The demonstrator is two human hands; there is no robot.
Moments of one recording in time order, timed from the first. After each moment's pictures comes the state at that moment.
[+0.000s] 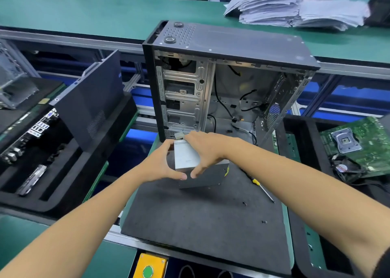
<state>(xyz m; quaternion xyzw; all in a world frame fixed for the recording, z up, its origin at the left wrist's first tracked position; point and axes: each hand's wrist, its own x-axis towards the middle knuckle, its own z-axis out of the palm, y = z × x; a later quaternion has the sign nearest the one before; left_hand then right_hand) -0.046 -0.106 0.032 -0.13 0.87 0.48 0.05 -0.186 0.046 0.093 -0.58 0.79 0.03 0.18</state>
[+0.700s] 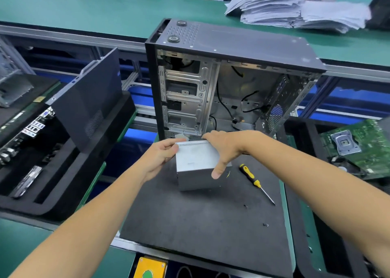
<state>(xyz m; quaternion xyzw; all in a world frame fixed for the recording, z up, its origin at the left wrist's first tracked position) -0.065 -0.110 0.026 -0.20 0.65 0.73 0.00 -0.216 0.064 0.109 -0.49 0.81 0.11 0.31</state>
